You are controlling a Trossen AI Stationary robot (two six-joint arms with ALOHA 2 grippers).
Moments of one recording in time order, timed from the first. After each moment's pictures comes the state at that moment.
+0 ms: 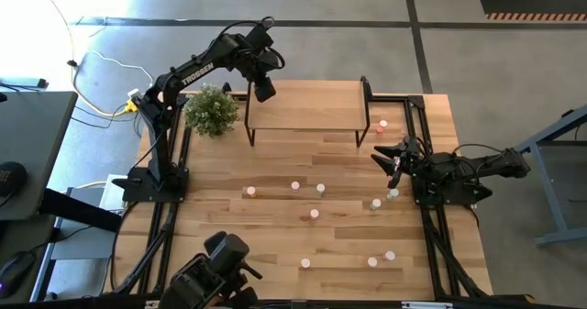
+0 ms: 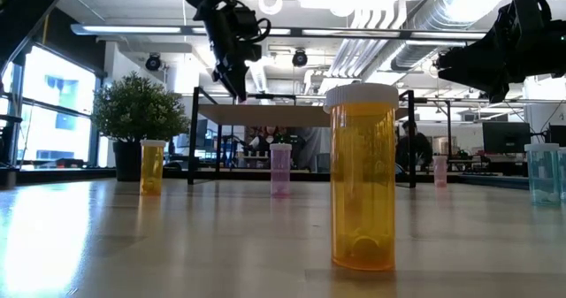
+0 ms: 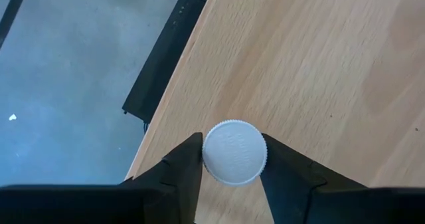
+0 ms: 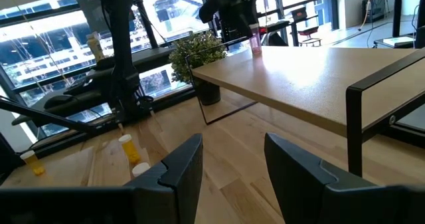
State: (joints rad) left arm 0.88 1.94 1.91 -1.13 0.07 0.34; right arm 0.18 0.02 0.05 -0.04 0.59 0.26
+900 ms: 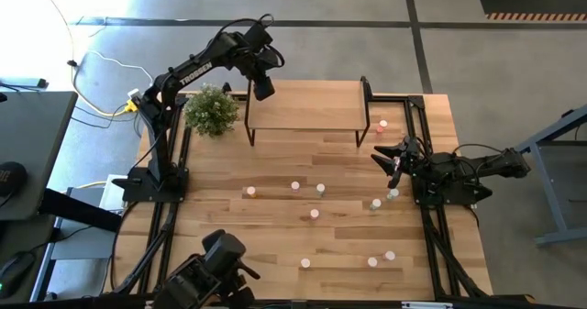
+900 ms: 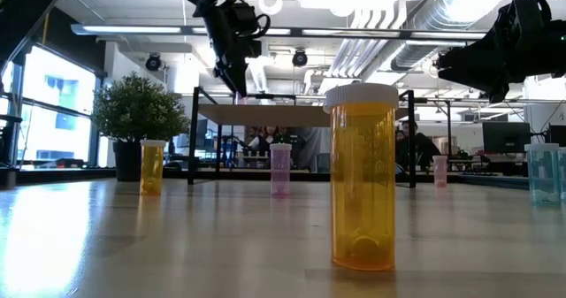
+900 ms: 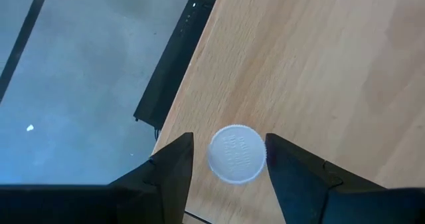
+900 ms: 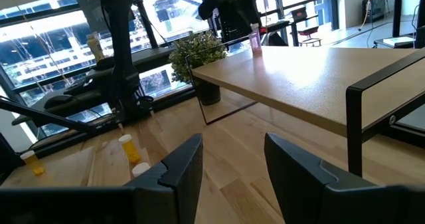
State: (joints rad) left arm 0.88 1.93 1.93 -1.13 0.06 0.39; right arm 0.18 0.02 0.05 -0.04 0.59 0.26
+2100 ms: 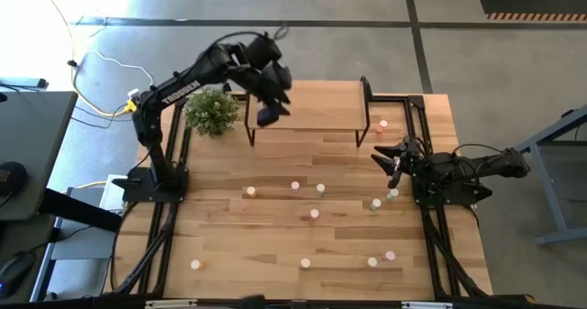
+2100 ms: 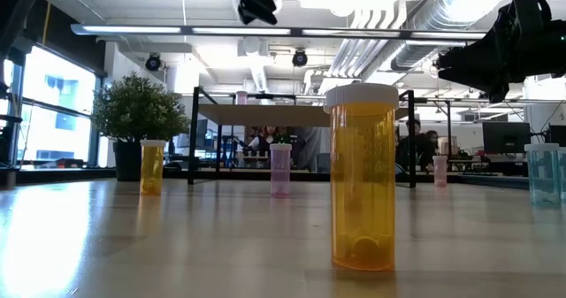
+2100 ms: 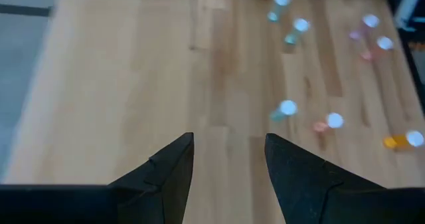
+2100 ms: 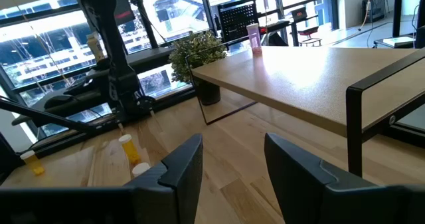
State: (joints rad) left arm 0.56 1.81 2.08 -1.23 0.34 0.31; right arm 0.18 0.02 0.05 -0.04 0.59 0.26
